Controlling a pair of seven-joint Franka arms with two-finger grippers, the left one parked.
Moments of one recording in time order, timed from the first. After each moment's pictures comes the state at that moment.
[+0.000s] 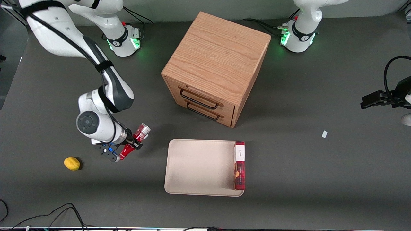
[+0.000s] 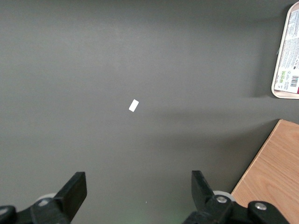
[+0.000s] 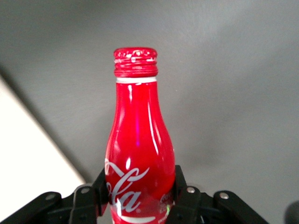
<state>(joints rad) 0.01 0.50 0.30 -1.65 -0.13 2.07 0.96</state>
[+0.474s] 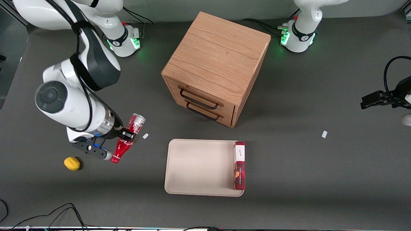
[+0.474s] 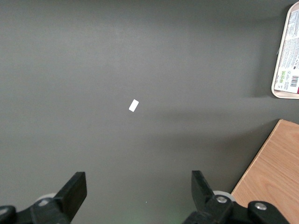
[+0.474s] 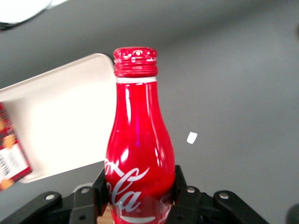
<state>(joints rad) 0.02 0.47 0.41 -1.29 -0.13 1.79 0.74</state>
